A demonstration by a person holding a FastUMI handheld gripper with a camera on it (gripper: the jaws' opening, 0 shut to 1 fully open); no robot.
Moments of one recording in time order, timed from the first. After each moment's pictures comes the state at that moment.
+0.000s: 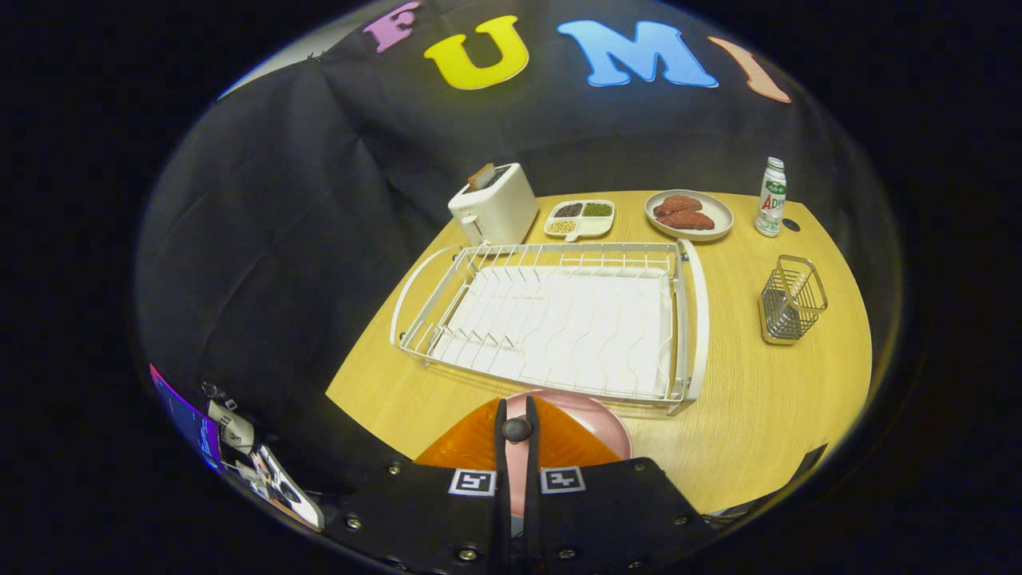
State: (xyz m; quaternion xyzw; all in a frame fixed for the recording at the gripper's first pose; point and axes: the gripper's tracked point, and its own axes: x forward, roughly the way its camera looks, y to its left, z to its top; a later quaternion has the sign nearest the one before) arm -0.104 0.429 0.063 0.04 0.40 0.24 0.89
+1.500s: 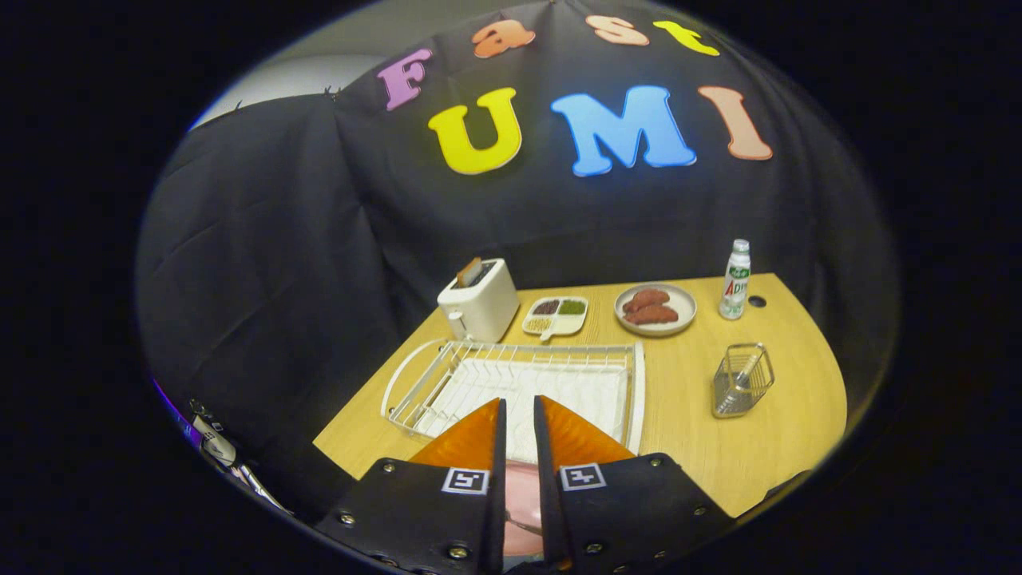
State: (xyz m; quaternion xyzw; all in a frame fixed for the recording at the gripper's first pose) arm -0.058 0.366 0.196 0.07 0.19 0.19 0.96
